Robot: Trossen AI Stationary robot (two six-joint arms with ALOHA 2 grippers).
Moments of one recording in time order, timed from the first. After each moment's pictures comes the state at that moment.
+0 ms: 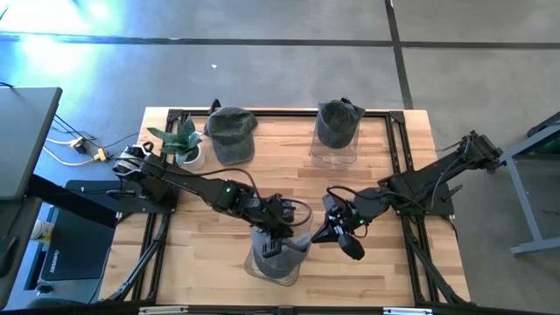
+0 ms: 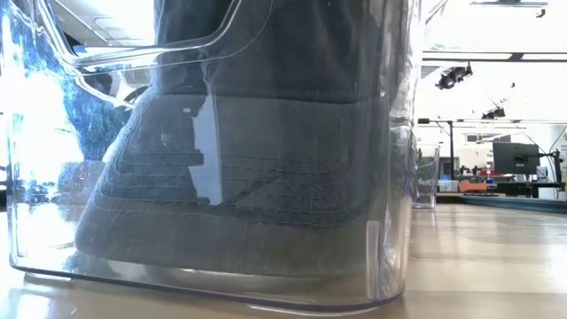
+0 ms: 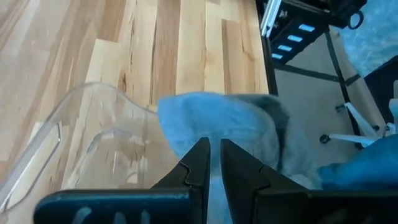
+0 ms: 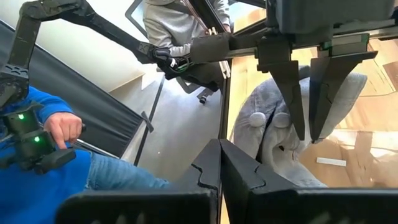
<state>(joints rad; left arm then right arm) -0.32 1.72 1.49 -0.47 0.01 -0.45 0.45 1.30 1.11 -0.17 -0.06 0.67</state>
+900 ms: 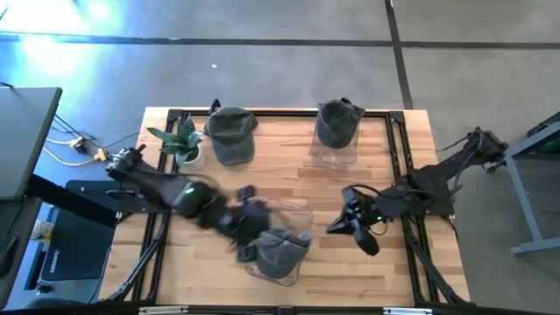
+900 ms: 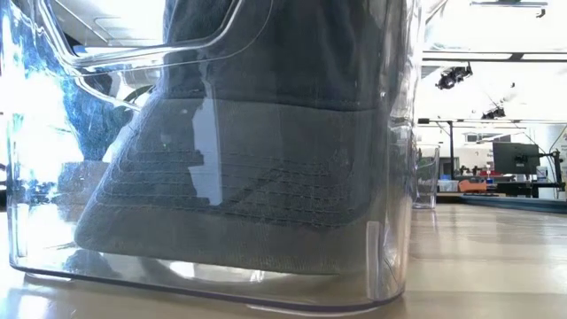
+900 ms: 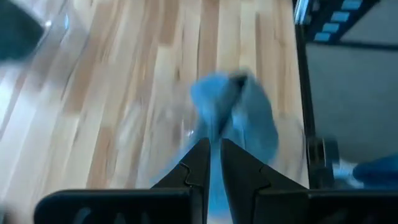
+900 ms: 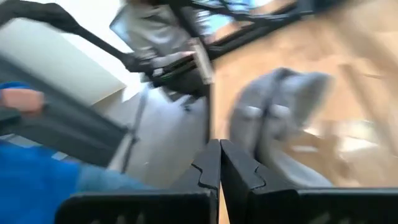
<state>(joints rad) -0.49 1.69 1.89 -1.07 -0.33 -0.47 0.52 1.18 1.11 -0.33 0.11 0.73</state>
